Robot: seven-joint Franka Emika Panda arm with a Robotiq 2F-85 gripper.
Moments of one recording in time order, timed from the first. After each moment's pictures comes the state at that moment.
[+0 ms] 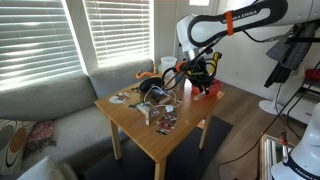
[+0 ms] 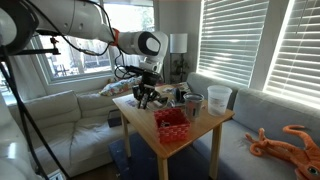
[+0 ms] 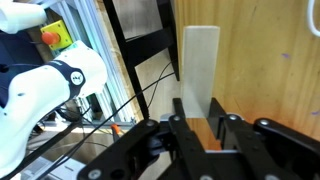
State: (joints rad) arm 0.02 0.05 -0.01 -1.85 -0.02 1.47 1.86
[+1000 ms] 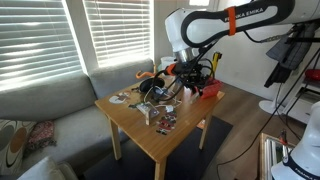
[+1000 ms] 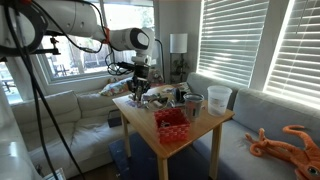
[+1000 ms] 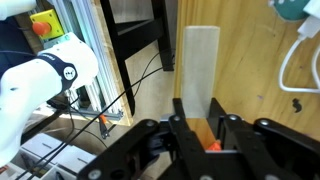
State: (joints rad) arm 0.10 0.07 0.07 -1.77 -0.09 1.45 1.89
